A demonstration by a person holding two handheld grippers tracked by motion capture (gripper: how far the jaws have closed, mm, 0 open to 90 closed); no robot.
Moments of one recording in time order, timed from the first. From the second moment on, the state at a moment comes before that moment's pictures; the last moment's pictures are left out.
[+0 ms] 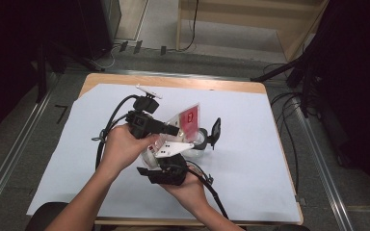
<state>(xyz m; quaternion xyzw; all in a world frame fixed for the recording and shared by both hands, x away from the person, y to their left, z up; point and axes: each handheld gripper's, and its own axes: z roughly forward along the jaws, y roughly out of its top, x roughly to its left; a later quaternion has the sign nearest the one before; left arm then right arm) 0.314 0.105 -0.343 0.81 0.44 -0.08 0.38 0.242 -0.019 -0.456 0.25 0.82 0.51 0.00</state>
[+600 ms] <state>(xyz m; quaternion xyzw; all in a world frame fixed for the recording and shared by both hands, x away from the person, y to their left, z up) 0.311 0.101 -0.336 0.82 0.41 -0.05 0.39 0.246 -0.023 -0.445 0.27 0.80 0.54 -0.06</state>
